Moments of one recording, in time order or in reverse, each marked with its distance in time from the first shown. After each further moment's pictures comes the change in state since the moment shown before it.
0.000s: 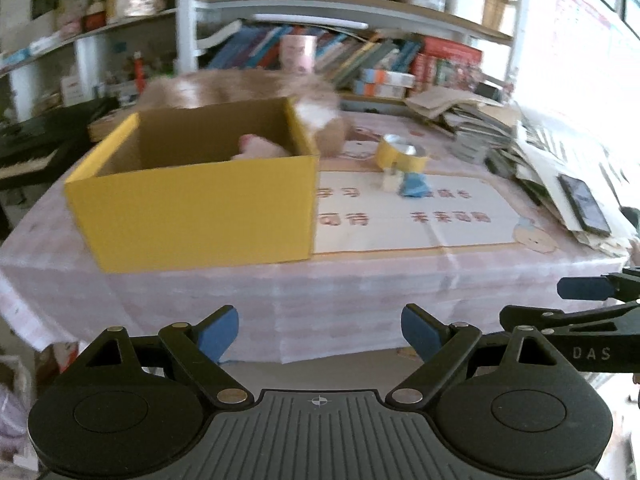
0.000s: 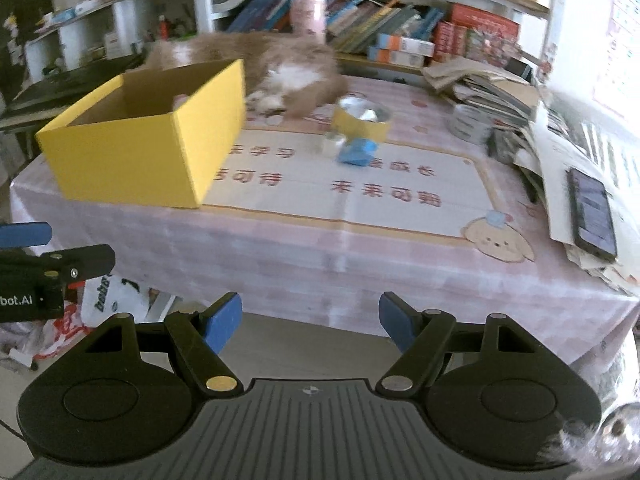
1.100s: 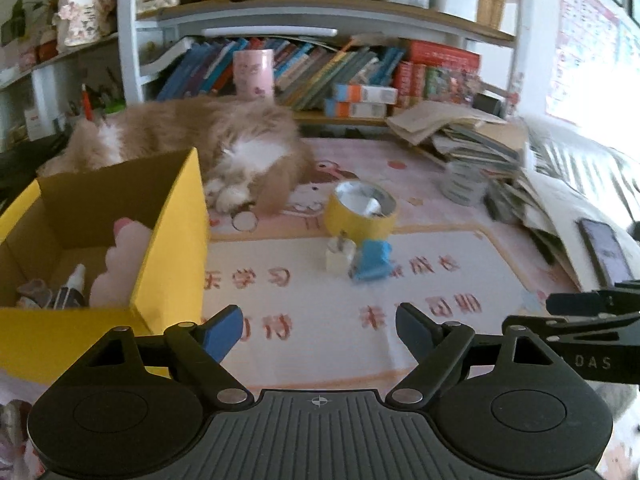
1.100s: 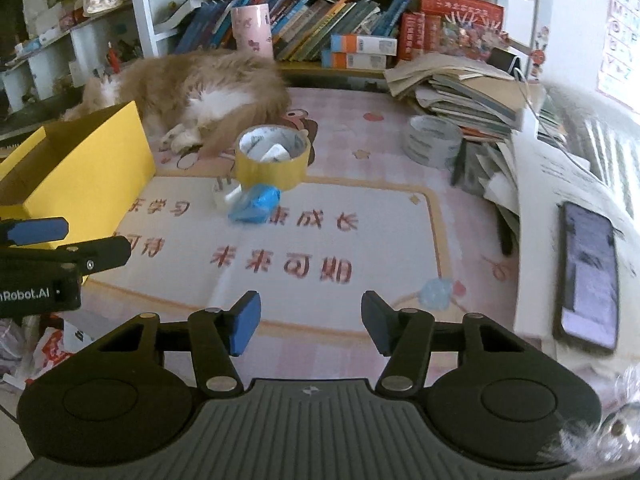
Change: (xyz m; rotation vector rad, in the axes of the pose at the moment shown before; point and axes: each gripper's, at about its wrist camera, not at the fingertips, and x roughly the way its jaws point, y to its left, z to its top) left arm 0.115 -0.084 0.095 -0.002 -0.037 0.049; right arm 0.080 -0.132 0.079 0.030 -0.006 0.050
